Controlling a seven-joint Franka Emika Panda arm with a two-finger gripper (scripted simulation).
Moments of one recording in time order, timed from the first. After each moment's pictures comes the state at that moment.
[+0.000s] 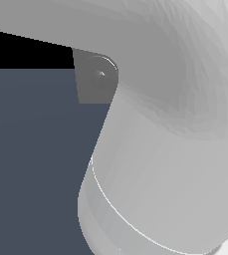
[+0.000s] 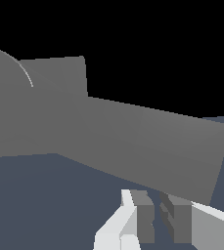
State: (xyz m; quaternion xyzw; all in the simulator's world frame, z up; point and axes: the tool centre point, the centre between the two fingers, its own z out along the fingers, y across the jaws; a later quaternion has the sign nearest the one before) arm -0.122 -0.116 0.174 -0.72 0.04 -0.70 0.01
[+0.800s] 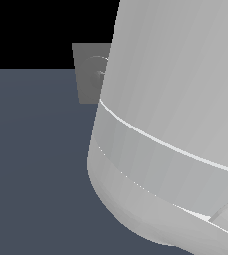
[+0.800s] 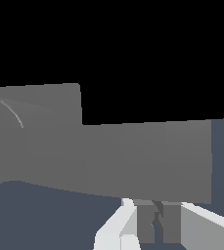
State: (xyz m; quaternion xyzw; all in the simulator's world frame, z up) arm -0.122 -0.130 0.228 -0.72 0.04 -0.70 0.00
